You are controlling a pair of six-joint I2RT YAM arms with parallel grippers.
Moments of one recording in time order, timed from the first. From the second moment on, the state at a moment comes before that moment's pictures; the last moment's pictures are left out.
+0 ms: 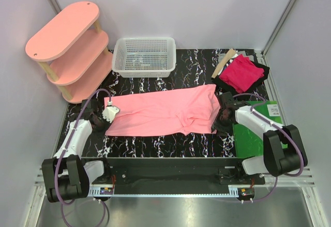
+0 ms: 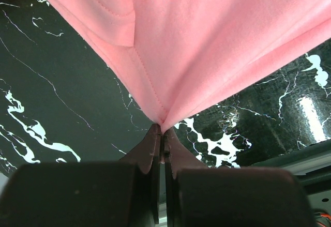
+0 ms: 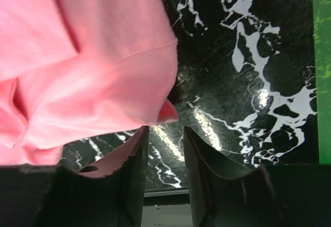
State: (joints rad) left arm 0.14 1.10 0.62 -0.79 0.14 0.72; right arm 0.29 1.37 0.74 -0.70 -0.03 0.79
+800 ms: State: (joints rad) left arm 0.15 1.10 0.61 -0.79 0.15 0.72; right arm 0.29 1.48 0.77 -0.65 0.01 0.78
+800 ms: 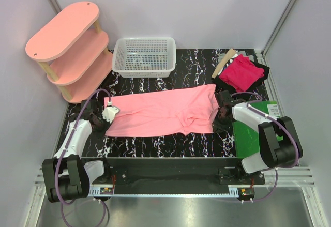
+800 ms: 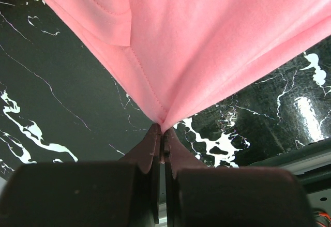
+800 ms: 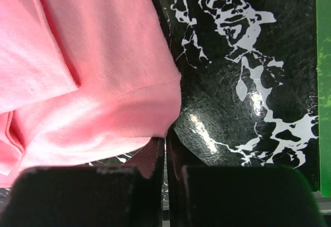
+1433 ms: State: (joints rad) left arm 0.16 0.94 0.61 -0.91 0.16 0.78; right arm 0.29 1.01 0.71 -0.85 -0.13 0.83
